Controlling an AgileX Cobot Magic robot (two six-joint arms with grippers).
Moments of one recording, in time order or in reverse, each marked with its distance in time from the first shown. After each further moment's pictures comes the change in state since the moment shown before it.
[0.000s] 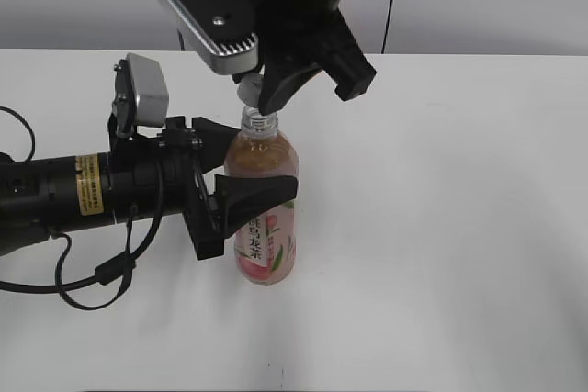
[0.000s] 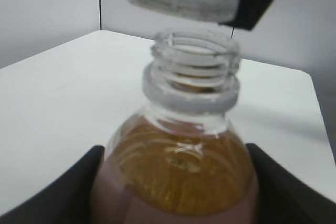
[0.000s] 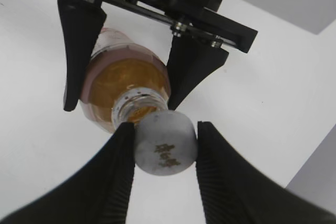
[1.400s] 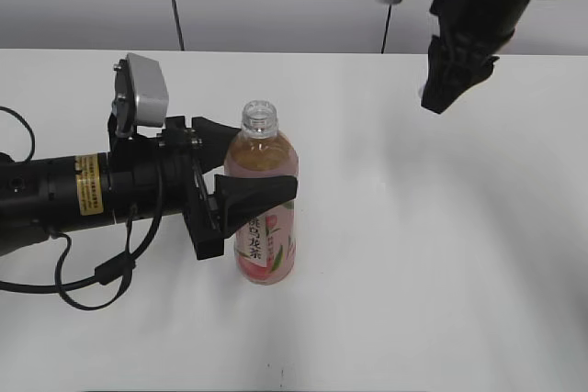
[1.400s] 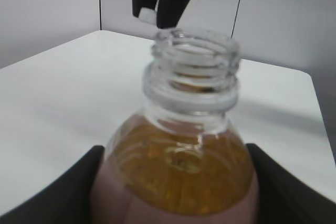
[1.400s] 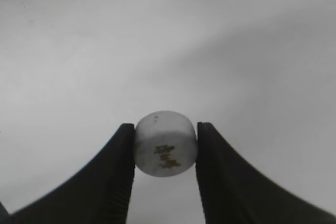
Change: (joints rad) left arm 0.000 0.000 0.000 0.000 -0.001 0.000; right arm -0.446 0.004 0.173 0.024 -0.001 0.671
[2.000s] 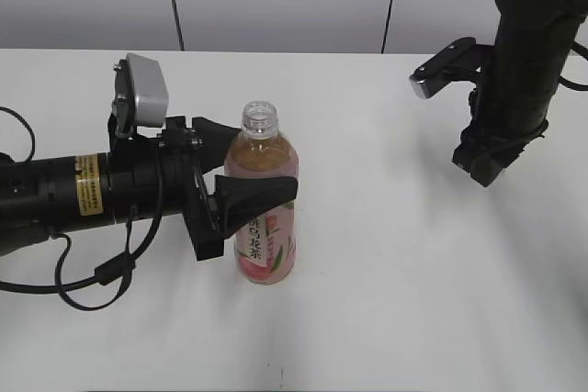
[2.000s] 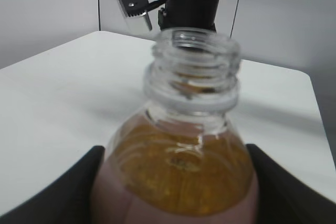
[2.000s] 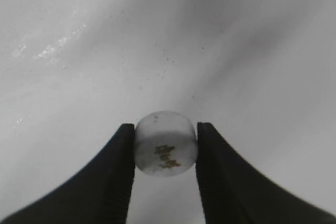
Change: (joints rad) left arm 0.000 0.000 0.000 0.001 -0.006 0.000; right arm -0.040 0.043 0.319 -0.283 -0.243 0.533
